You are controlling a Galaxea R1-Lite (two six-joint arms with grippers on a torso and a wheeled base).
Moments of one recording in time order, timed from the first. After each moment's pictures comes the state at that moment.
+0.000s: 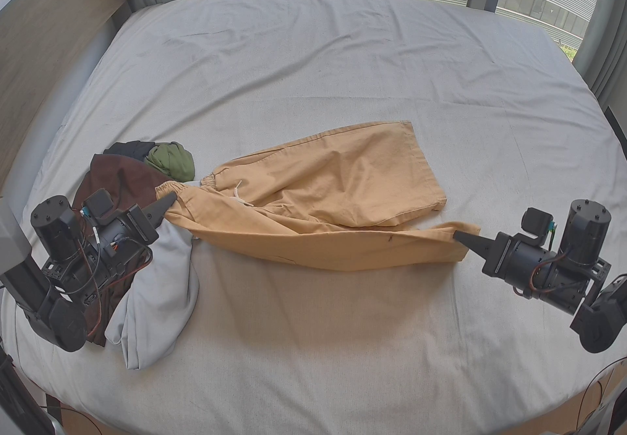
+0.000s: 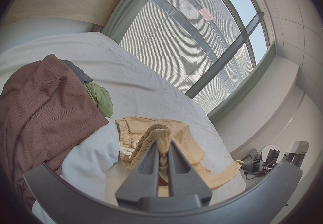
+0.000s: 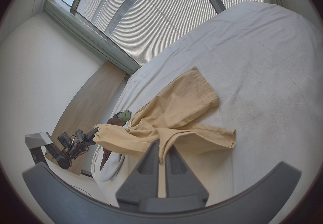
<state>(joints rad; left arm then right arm) -0.07 1.91 -0.41 -1.54 -0.40 -0.56 0.35 1.72 -0.35 -1.19 0.23 0.53</state>
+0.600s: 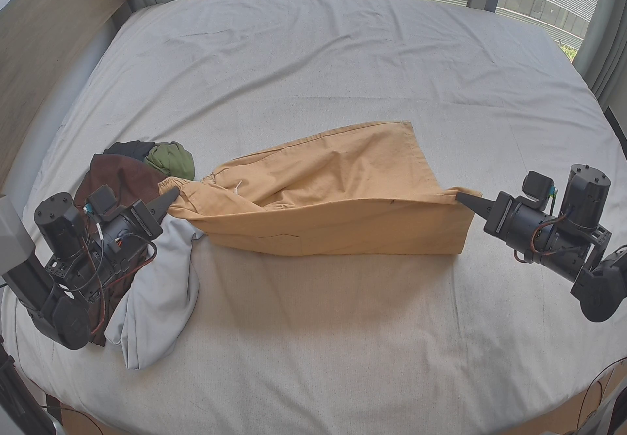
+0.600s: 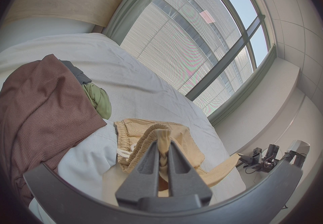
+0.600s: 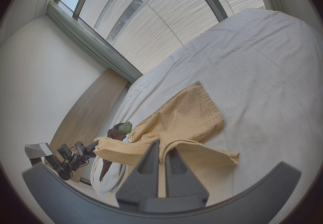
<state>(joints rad) -0.10 1.92 -0.44 -1.54 -0.36 -0.58 0.30 1.71 -0.54 -1.07 0.25 0.53</state>
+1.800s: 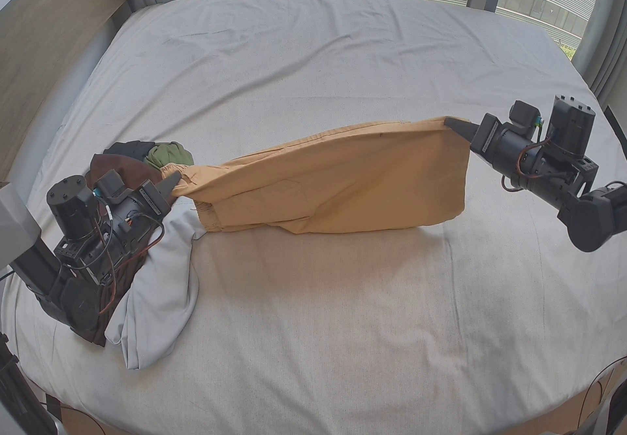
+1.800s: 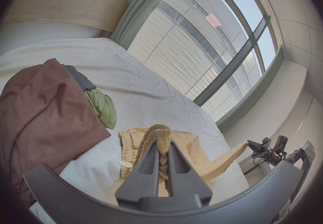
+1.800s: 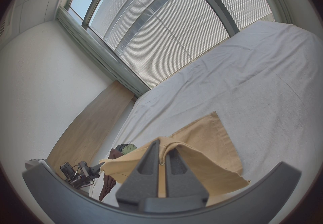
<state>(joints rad) -0.11 1.94 -0.57 -1.43 -0.24 -0.58 0.28 1.81 -0.98 -0.87 0.27 0.53</state>
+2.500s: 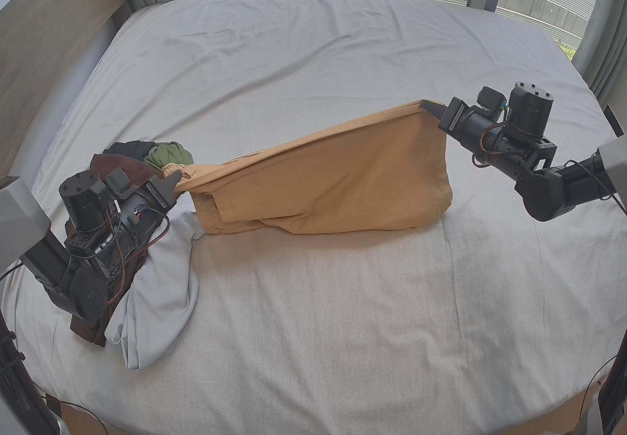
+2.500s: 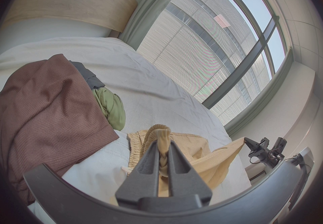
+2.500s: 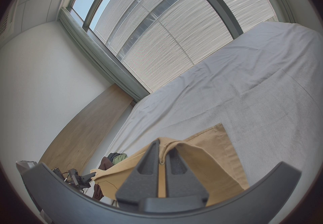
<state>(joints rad) -0.11 2.00 -0.66 -1.37 -0.16 -0.60 0.25 2.06 -1.31 -0.85 0.28 0.53</state>
